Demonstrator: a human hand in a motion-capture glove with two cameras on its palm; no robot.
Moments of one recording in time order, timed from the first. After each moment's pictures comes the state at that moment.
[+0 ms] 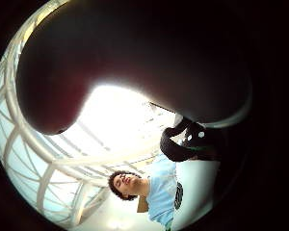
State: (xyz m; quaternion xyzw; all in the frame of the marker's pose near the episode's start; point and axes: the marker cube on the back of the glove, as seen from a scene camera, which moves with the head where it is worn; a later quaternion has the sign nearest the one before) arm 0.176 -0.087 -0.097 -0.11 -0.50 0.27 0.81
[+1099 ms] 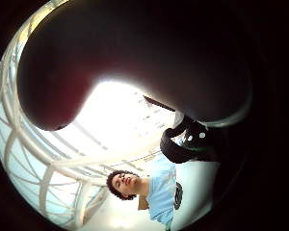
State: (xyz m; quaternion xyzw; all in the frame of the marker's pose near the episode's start) arm 0.156 -0.101 -0.091 -0.13 -0.48 0.27 0.82
